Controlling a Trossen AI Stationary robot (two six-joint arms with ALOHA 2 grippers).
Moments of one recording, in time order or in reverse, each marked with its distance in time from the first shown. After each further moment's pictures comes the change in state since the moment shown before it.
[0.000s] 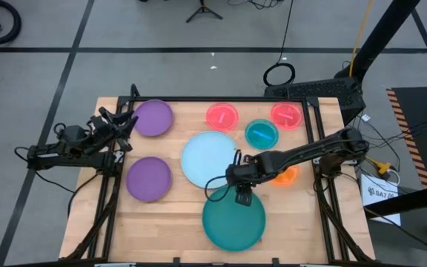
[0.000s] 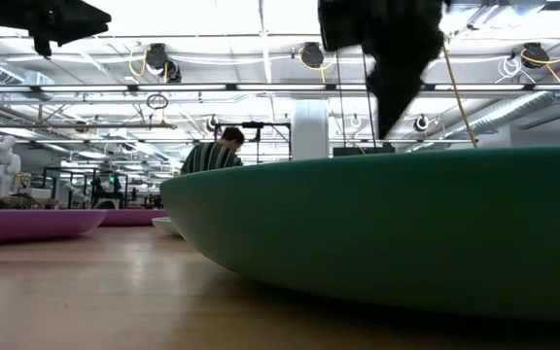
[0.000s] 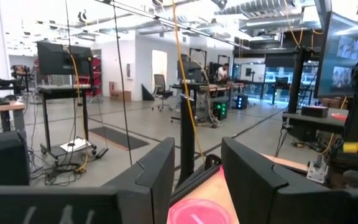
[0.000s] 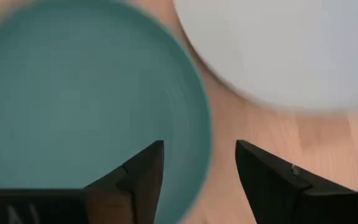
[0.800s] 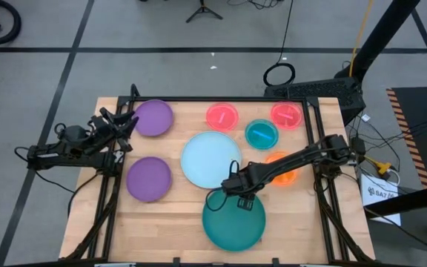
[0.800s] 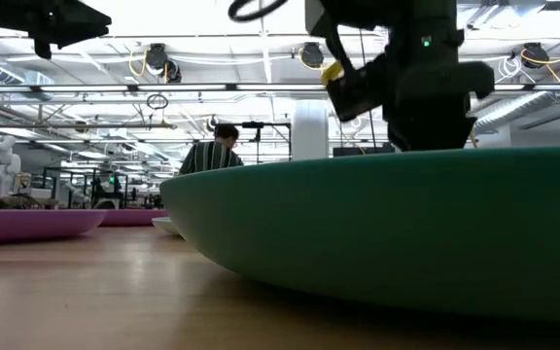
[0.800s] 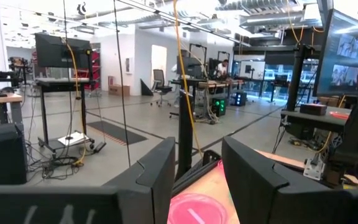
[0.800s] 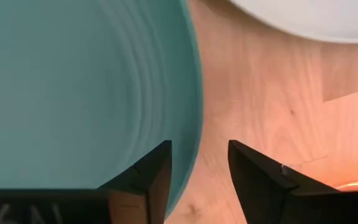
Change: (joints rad) left arm 0.000 0.000 0.000 -0.022 0.000 -0.032; right arm 0.039 0.166 -0.020 -0.079 0.042 0.057
